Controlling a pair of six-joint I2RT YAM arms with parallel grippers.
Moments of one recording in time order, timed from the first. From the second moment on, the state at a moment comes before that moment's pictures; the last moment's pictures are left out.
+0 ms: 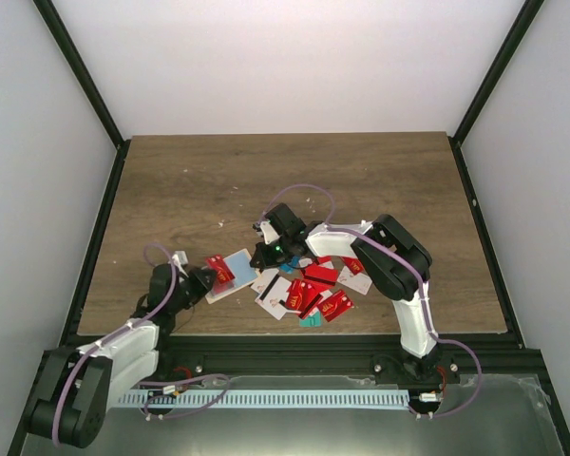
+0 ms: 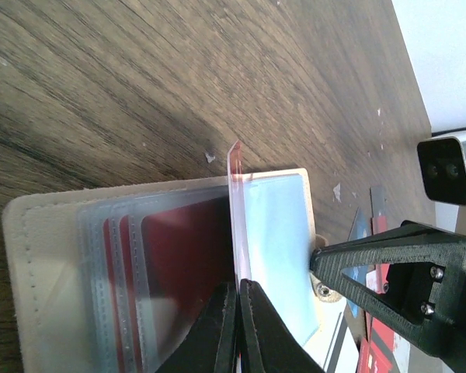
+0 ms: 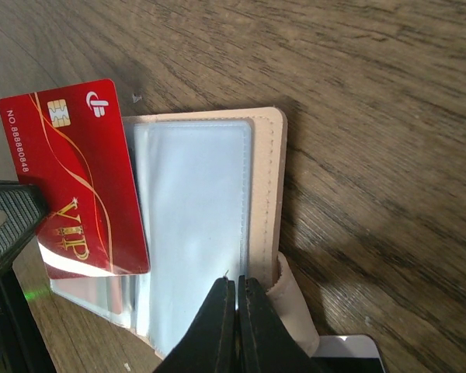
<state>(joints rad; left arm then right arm) -0.24 0.94 0.01 0.37 0.28 -0.98 0.80 2.05 1.23 -0.13 -0.51 0.50</state>
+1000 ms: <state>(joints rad) -0.37 0.99 0.01 0.49 0.19 -1.10 0.79 2.05 1.21 -0.09 -0.53 0.55</state>
